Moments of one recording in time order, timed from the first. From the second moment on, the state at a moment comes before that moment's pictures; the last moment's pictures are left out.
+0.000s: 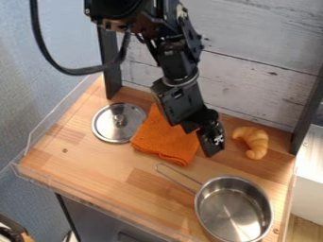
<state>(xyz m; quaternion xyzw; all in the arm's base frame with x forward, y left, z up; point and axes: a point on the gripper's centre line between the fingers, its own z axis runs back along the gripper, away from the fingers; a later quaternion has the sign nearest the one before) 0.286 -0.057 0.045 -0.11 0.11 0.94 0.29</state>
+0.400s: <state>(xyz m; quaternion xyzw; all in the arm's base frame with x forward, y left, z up) 0.290 -0.036 0.039 -0.11 0.10 0.96 0.25</state>
